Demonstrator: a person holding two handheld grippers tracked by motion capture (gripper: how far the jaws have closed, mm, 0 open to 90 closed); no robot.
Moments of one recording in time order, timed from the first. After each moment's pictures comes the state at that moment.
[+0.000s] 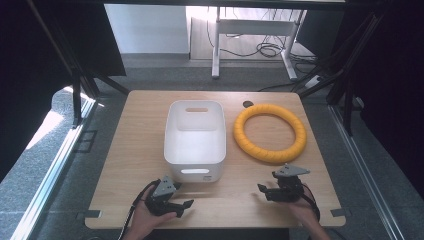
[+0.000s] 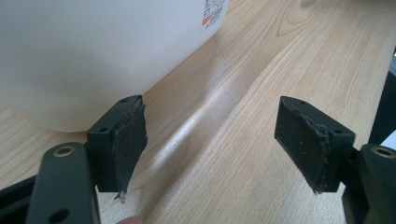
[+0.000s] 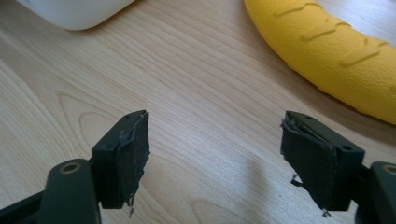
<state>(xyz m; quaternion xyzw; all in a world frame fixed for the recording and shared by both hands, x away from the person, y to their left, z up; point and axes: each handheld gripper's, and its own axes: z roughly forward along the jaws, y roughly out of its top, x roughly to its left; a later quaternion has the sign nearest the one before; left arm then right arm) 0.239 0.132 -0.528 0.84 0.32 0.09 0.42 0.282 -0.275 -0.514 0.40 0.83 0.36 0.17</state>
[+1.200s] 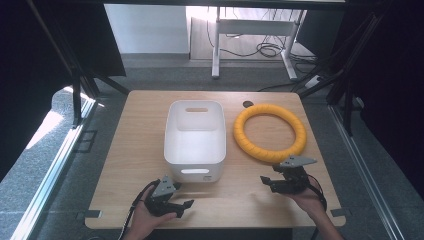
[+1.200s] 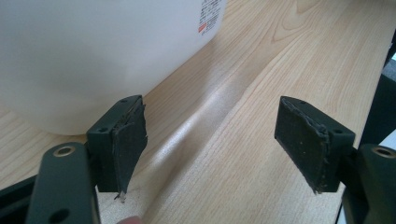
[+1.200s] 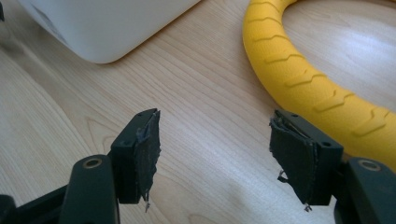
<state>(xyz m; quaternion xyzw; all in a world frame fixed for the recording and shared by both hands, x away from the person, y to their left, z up) 0.235 0.131 -0.523 0.84 0.32 0.10 0.43 0.293 -0.280 -0.475 0.37 0.84 0.37 0.15</state>
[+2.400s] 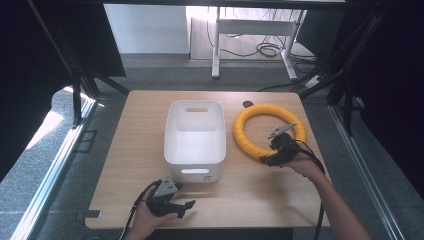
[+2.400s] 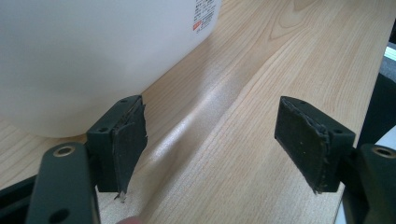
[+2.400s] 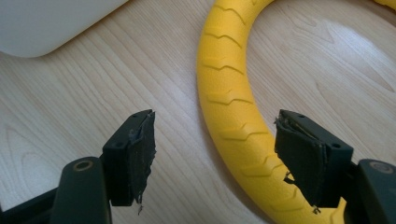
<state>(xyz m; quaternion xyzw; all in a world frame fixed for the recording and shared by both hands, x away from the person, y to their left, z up) 0.236 0.128 -0.525 0.84 0.32 0.09 0.42 0.385 -0.265 -0.454 0.33 0.90 0.25 0.12</state>
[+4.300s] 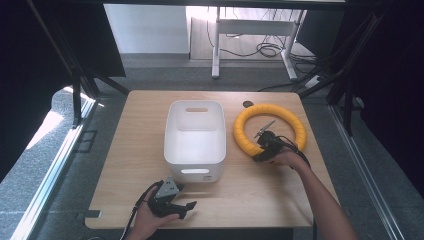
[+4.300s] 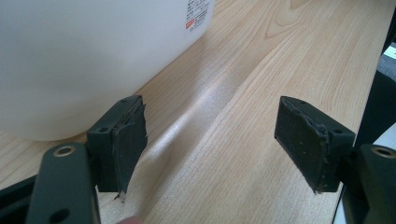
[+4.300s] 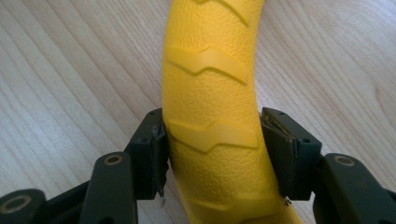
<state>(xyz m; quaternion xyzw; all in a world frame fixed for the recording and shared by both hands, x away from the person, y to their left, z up) 0.236 0.124 -0.527 0.85 0.31 0.09 0.42 0.438 -0.244 -0.508 0.32 0.93 0.18 0.06</state>
